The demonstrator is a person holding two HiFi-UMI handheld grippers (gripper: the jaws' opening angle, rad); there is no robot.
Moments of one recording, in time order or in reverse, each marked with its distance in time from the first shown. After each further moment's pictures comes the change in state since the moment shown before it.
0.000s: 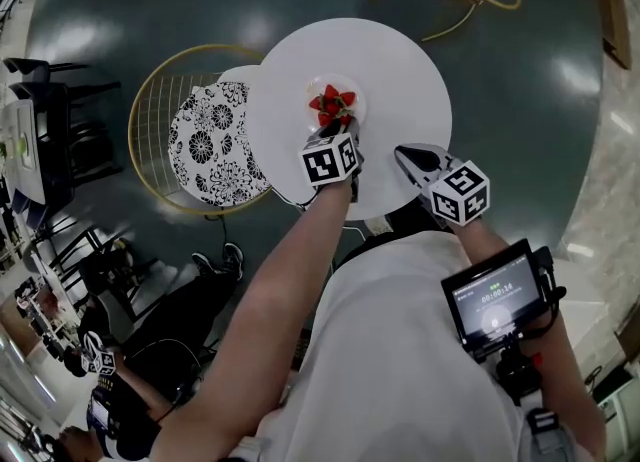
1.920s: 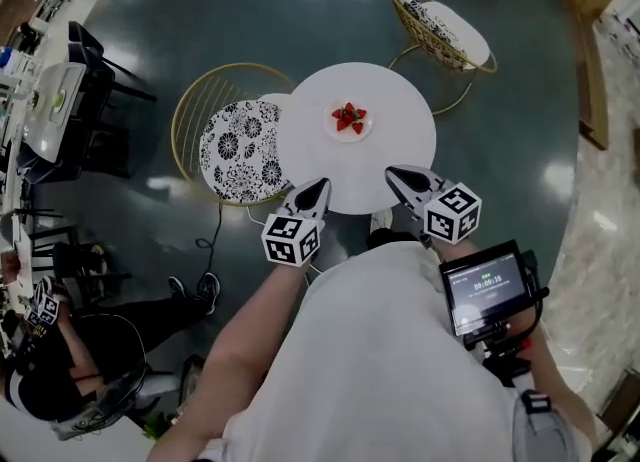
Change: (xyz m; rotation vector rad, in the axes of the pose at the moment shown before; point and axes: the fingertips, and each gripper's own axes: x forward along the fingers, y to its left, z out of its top) left arm -0.247 -0.036 -0.060 0.302 -0.481 -0.173; right arm -0.081 0.139 0.038 -0.216 -0.225 0.132
